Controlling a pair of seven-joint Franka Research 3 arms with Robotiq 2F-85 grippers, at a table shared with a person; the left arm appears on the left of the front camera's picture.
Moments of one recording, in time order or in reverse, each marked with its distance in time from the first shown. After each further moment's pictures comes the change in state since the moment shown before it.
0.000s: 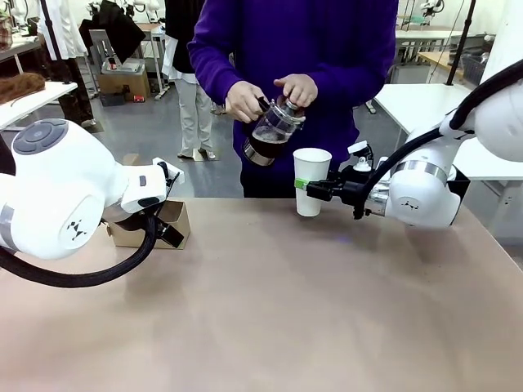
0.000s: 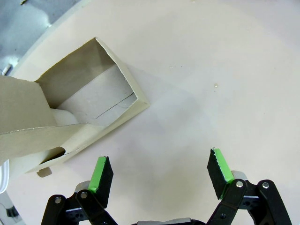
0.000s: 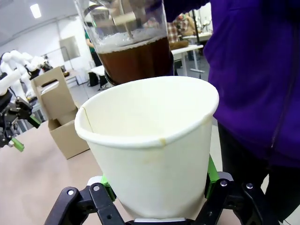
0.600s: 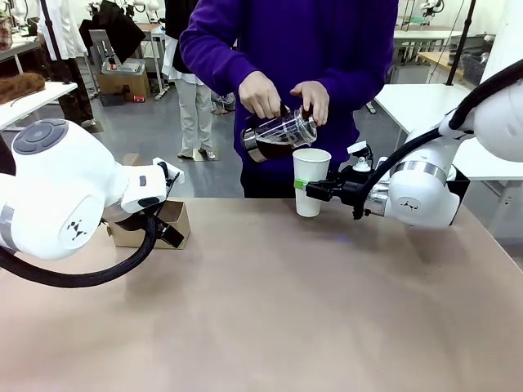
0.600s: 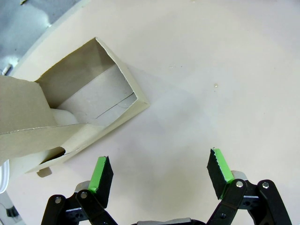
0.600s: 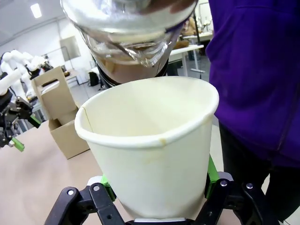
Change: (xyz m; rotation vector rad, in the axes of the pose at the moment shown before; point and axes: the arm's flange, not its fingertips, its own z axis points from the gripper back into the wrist) left arm 0.000 0.000 0.000 0.000 0.000 0.000; right arm 0.000 0.001 -0.001 0.001 0.000 0.000
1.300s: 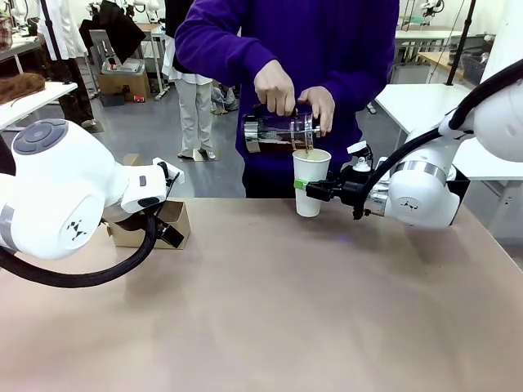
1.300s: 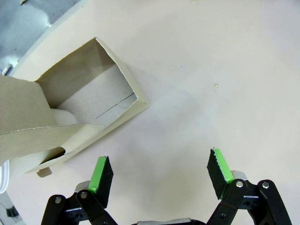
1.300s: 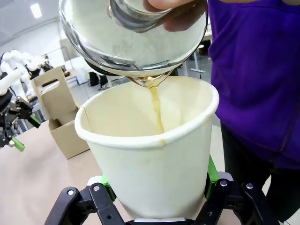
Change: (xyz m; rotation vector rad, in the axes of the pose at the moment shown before) left arm 0.000 0.000 0.000 0.000 0.000 0.000; right arm 0.000 0.000 0.000 0.000 0.000 0.000
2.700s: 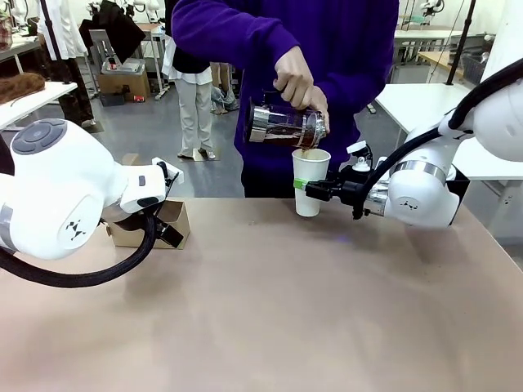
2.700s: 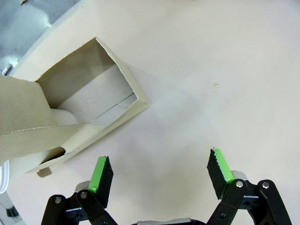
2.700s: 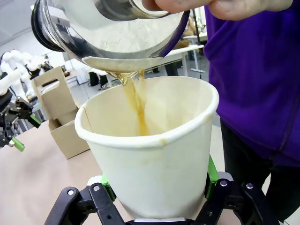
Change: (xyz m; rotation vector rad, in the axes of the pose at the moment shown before) left arm 0.000 0.000 0.000 0.000 0.000 0.000; right arm 0.000 0.000 0.000 0.000 0.000 0.000
